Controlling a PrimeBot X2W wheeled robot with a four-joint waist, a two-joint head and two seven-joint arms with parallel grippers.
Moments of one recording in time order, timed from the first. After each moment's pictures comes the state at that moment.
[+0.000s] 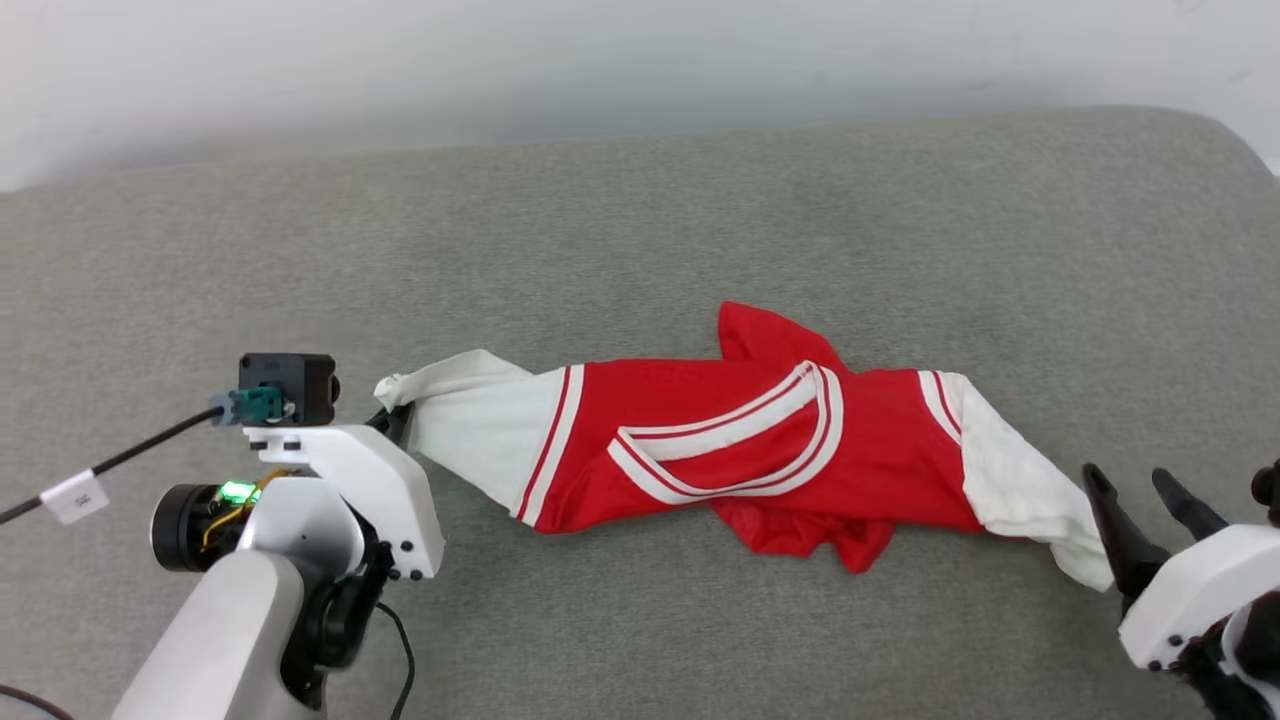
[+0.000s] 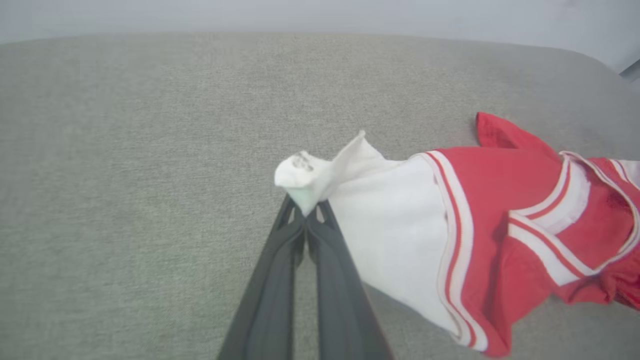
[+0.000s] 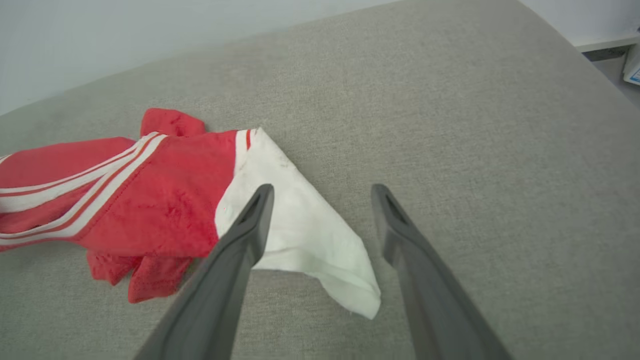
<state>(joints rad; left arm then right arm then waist) -0.34 0.39 -0.35 0.10 -0.59 0.21 0.39 -0.04 -0.15 -0.15 -0.02 0.36 0.13 0.34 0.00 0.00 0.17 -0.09</state>
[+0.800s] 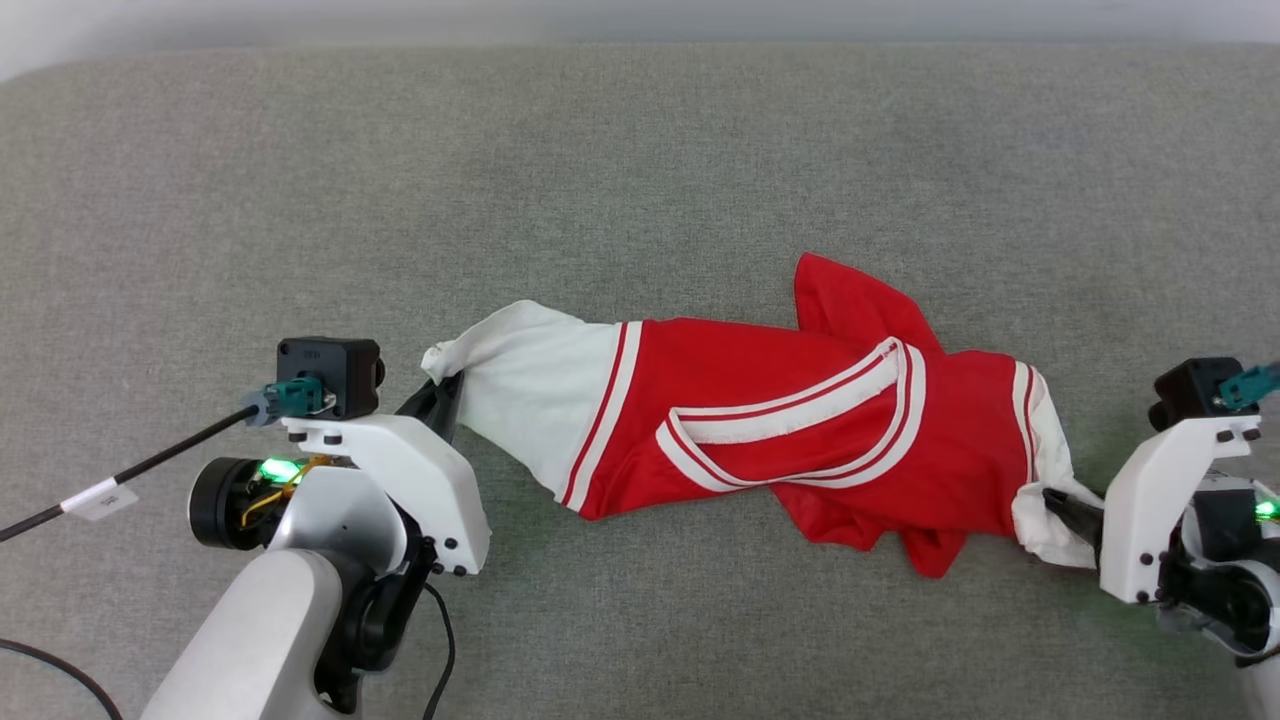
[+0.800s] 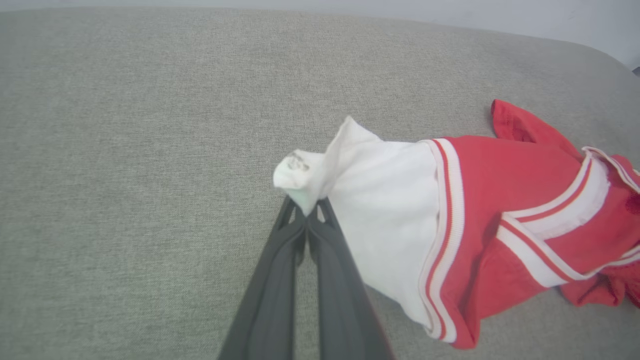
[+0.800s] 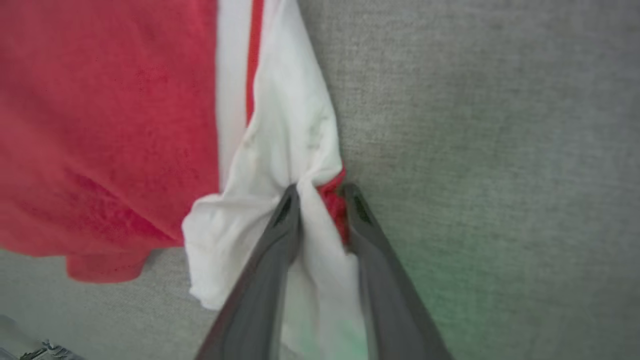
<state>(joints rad) -0.33 0.38 -0.40 -0.06 -0.56 0.23 0.39 -0.30 -0.36 0.07 0.26 0.56 0.13 0.82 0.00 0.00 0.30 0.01</state>
